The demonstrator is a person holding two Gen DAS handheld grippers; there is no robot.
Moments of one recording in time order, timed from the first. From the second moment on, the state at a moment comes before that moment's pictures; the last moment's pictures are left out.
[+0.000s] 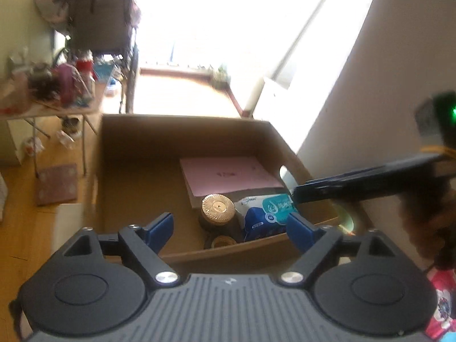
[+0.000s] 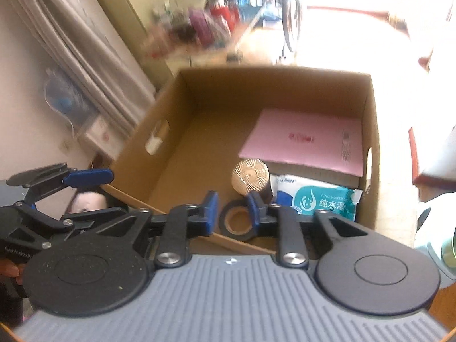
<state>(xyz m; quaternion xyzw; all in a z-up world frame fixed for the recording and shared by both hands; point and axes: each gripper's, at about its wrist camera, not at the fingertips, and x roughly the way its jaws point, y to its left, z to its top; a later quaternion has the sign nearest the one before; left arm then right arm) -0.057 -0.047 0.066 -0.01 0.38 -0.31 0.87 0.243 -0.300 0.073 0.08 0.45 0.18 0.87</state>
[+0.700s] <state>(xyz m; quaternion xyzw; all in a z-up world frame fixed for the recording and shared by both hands) -0.181 0.057 0.071 -0.05 0.35 -0.17 0.92 0.066 -0.281 0.061 0.03 0.35 0.09 0.93</state>
